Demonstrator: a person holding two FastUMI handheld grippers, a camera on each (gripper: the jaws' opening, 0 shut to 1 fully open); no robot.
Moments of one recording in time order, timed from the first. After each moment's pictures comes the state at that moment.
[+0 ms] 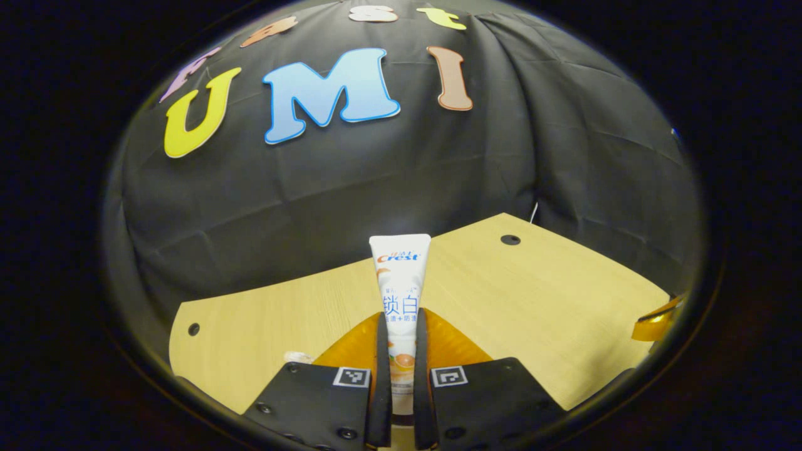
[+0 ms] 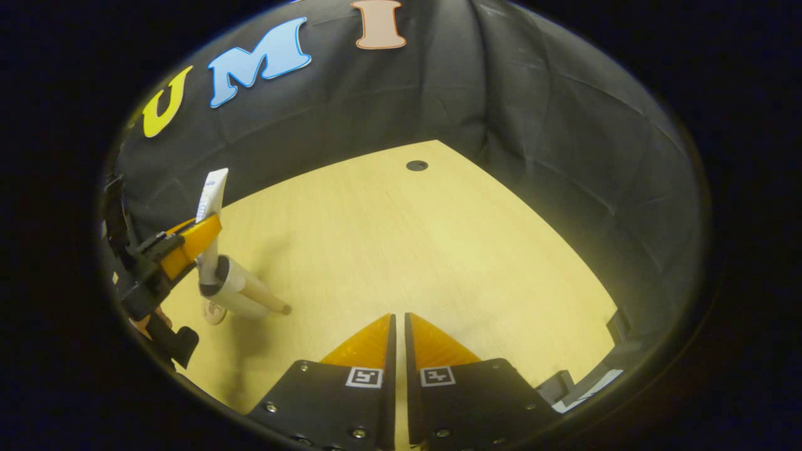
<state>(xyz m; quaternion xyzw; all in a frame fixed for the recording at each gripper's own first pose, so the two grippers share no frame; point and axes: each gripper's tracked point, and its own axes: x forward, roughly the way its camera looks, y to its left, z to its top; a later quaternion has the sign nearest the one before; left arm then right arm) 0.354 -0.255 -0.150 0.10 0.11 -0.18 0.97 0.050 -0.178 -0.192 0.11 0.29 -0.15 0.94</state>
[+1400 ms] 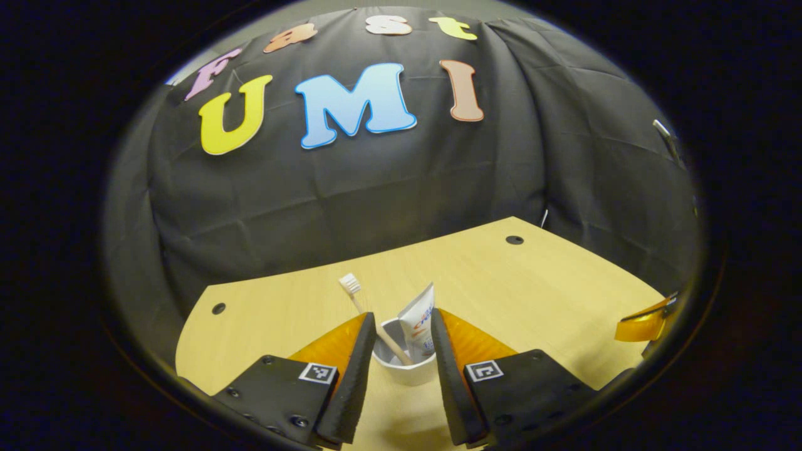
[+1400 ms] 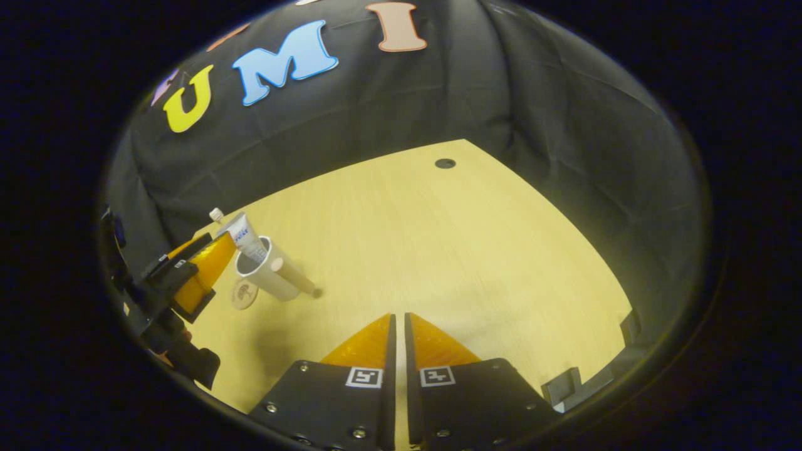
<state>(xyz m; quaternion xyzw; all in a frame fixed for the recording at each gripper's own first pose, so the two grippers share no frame) 0.260 -0.225 -0.133 0.09 0.09 -0.12 0.99 0.031 -0.144 -0.187 0.11 0.28 -0.06 0.95</state>
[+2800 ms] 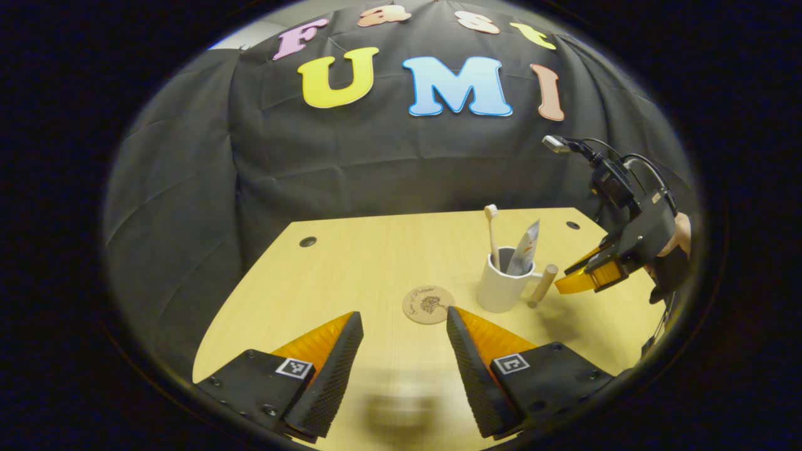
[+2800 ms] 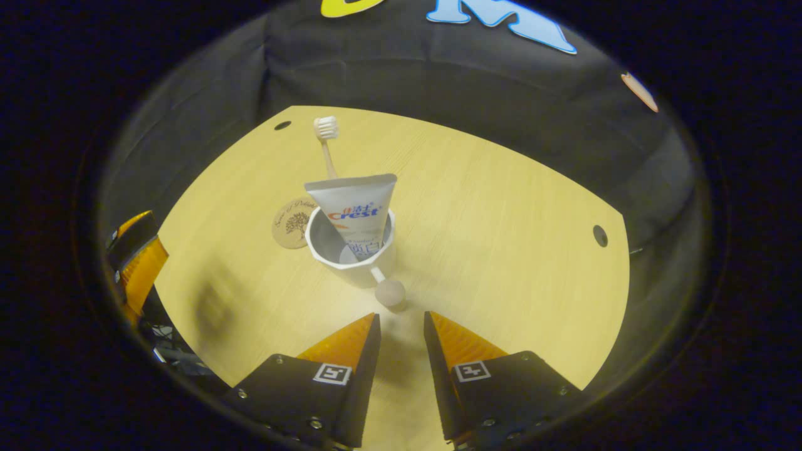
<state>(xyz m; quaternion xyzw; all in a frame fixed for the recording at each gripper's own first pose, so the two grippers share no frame) 0.149 -0.042 -0.167 0.01 0.16 0.03 0.99 0.152 -0.031 -0.205 -0.20 0.40 0.17 0.88</state>
